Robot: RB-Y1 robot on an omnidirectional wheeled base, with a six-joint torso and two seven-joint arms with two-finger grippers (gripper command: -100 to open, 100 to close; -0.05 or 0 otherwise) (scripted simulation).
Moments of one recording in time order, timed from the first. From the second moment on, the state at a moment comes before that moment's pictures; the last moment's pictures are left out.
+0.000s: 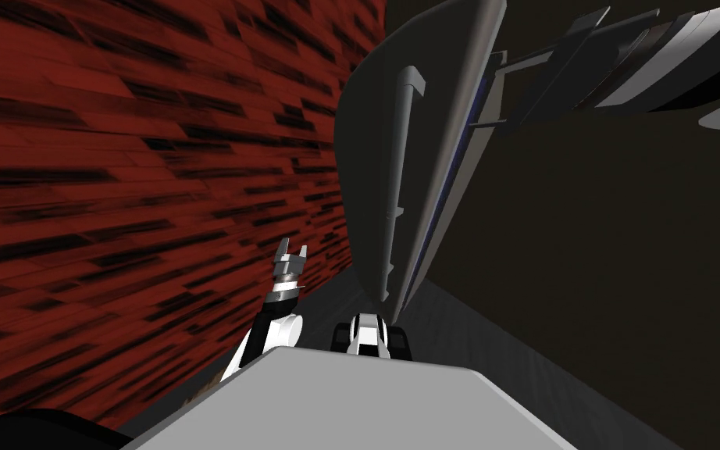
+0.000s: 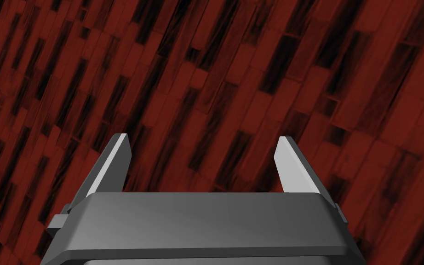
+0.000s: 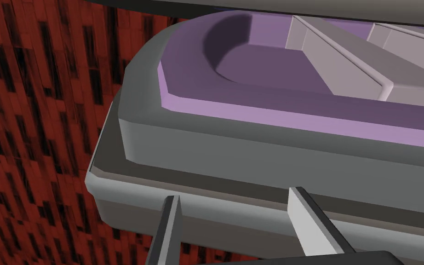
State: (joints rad) left arm 0.54 0.04 0.01 -2.22 0.09 -0.40 0.12; right arm 0.23 -1.92 -0.66 -1.59 -0.12 -0.64 1.27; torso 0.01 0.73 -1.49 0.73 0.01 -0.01
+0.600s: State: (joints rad) left arm 0.54 0.04 0.01 -2.22 0.09 -0.40 0.12; right arm 0.23 -1.93 -0.64 -1.56 -0.09 -0.57 1.26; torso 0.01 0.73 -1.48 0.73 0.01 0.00
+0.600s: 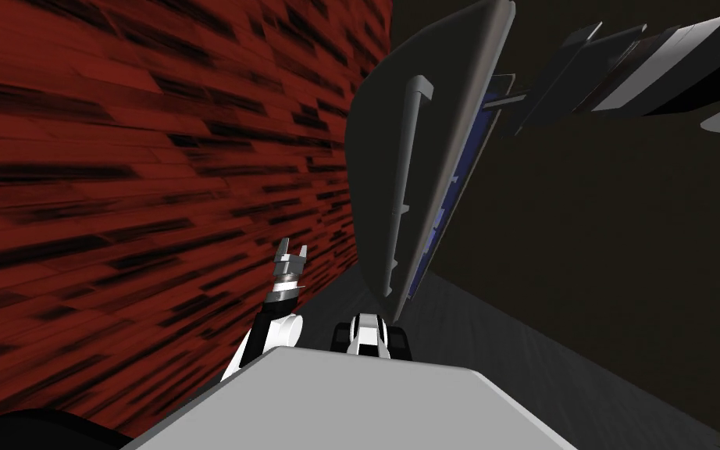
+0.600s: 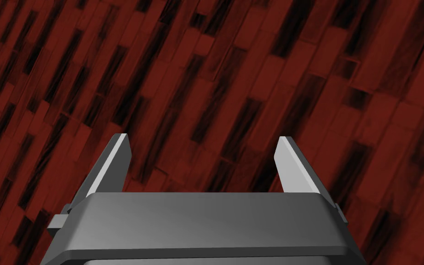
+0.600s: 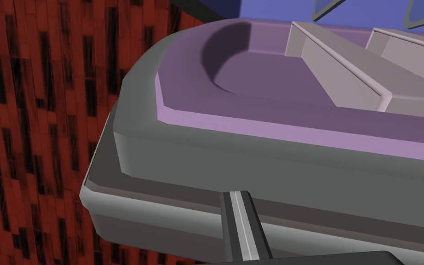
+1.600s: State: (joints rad) left arm 0.54 0.04 0.01 -2.22 0.09 -0.40 0.12; right arm 0.24 -1.94 -0.63 -1.53 -0.05 -0.50 1.25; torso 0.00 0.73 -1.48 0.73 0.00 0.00
